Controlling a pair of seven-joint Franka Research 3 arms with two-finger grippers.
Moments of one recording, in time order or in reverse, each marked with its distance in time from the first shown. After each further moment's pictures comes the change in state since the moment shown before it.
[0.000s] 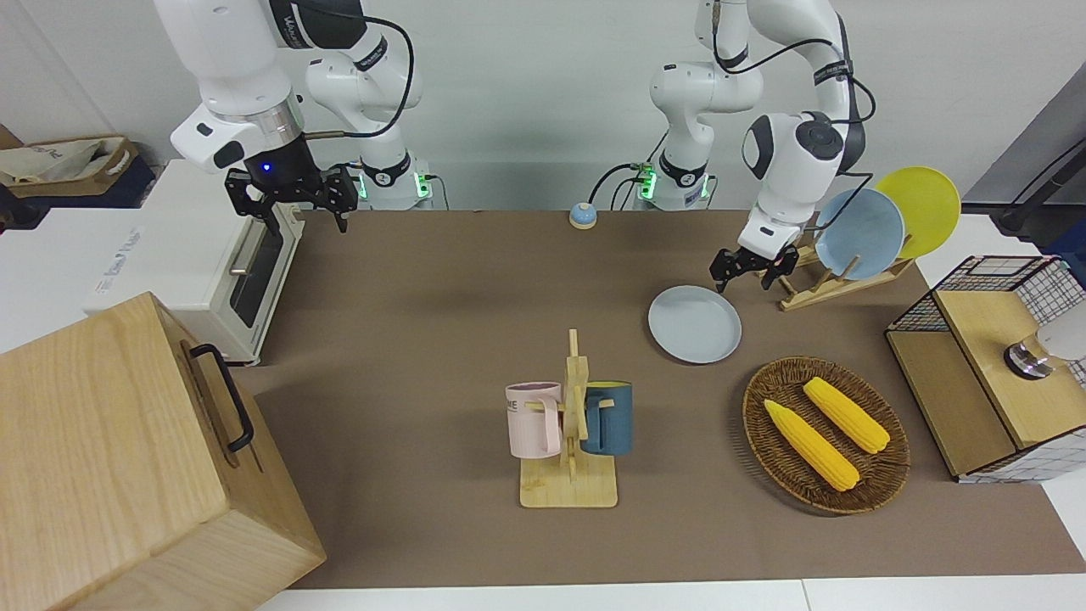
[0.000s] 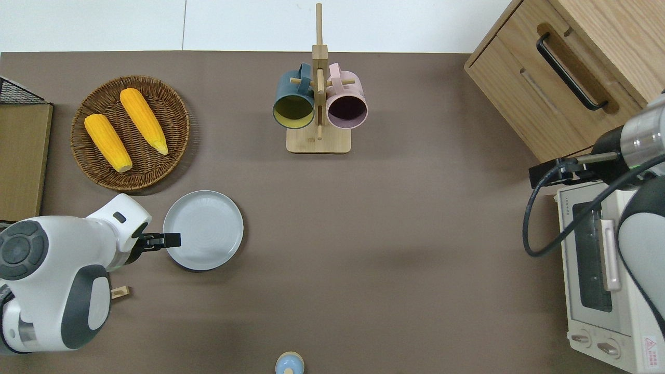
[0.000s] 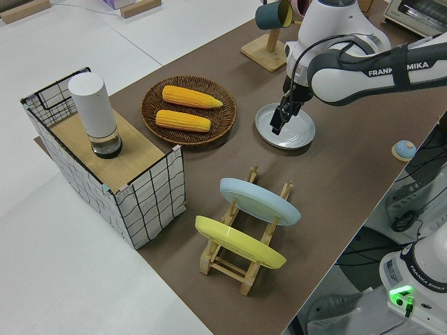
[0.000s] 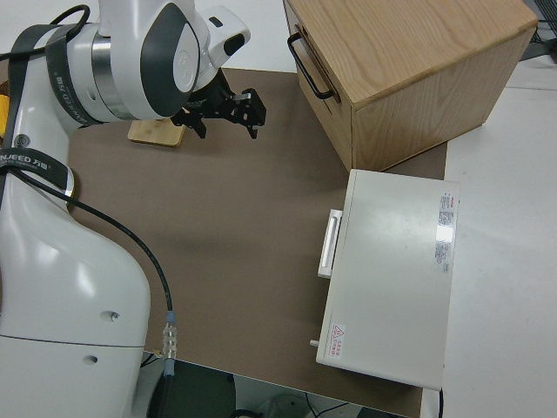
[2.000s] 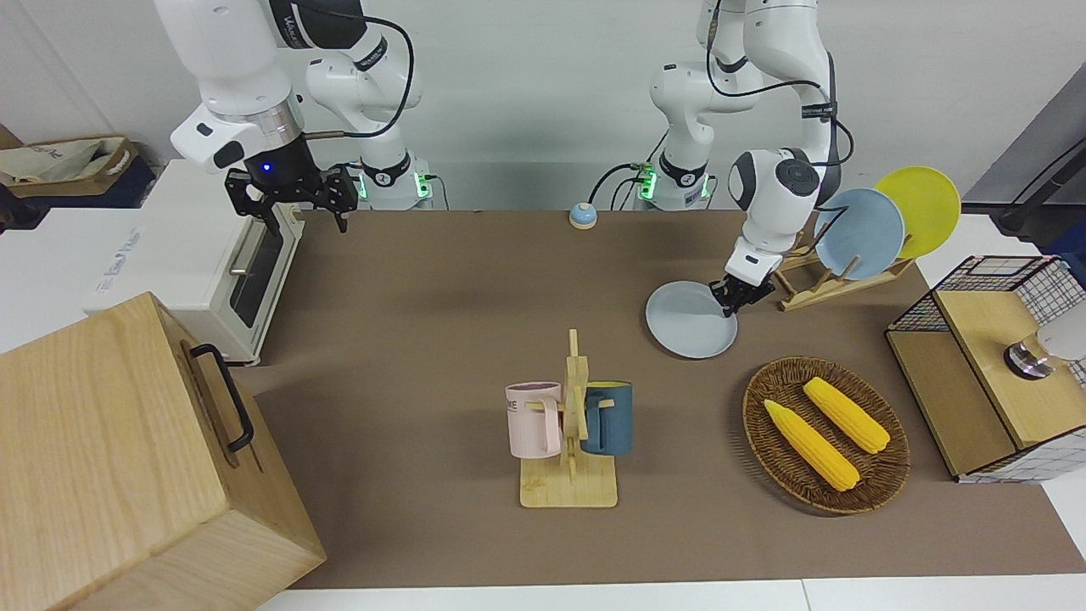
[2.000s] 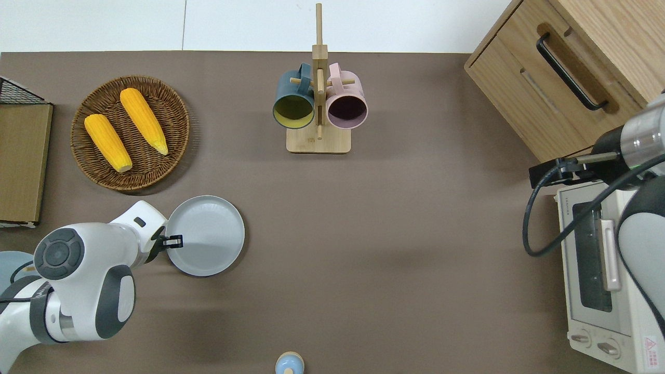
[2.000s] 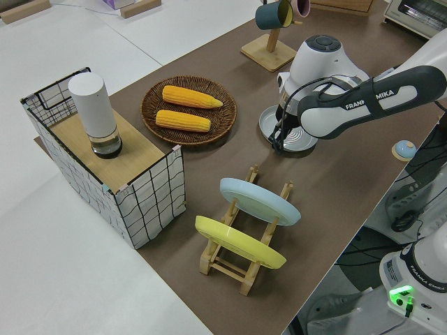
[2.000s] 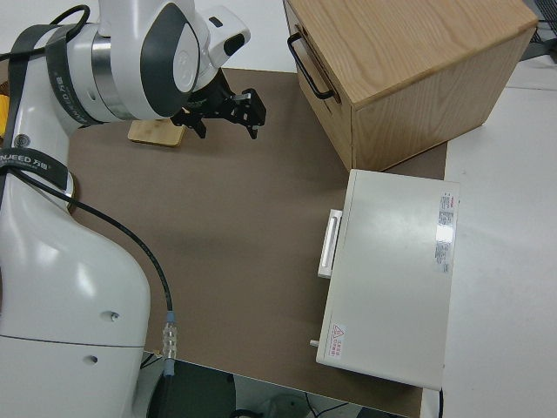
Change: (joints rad) left arm 0.001 0.115 0.003 -0.073 -0.009 0.204 -0.004; right arm 0.000 0.000 0.000 0.000 0.000 0.000 0.000
